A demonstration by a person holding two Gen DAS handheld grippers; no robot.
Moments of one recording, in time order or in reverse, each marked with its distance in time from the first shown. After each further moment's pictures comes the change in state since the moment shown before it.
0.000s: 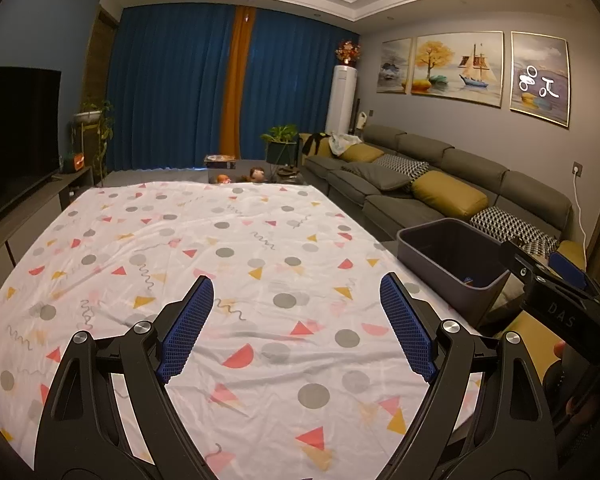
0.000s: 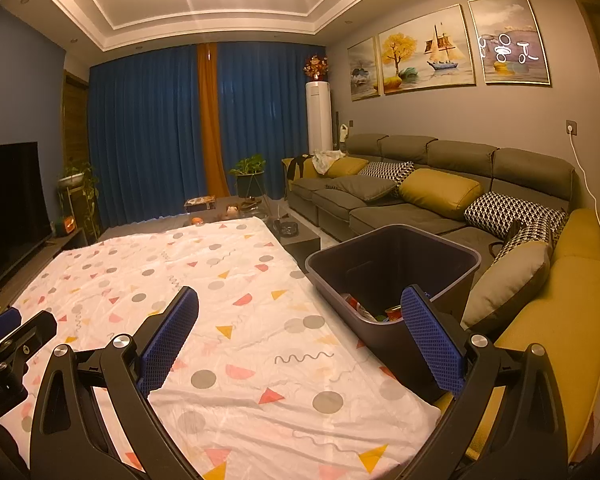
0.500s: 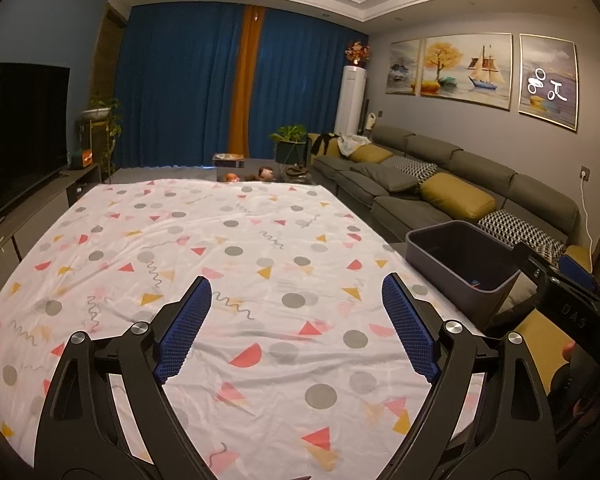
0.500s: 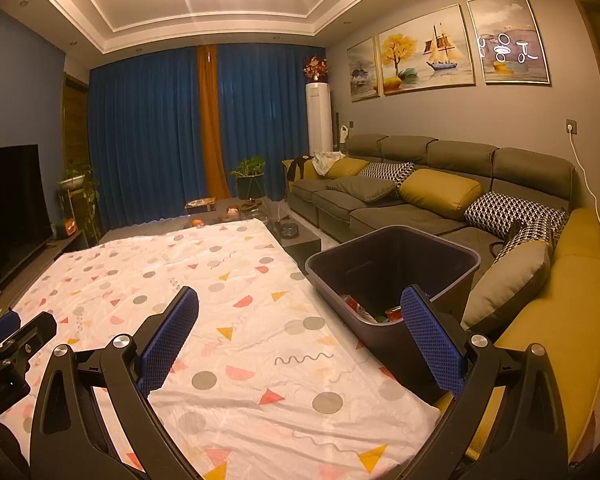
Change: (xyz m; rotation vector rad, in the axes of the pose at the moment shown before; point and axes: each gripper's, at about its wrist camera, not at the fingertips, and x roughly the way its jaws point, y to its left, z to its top) left arm 0.000 0.003 0.000 -0.013 0.001 0.031; right arm -0.001 -0.003 0.000 0.007 -0.007 0.004
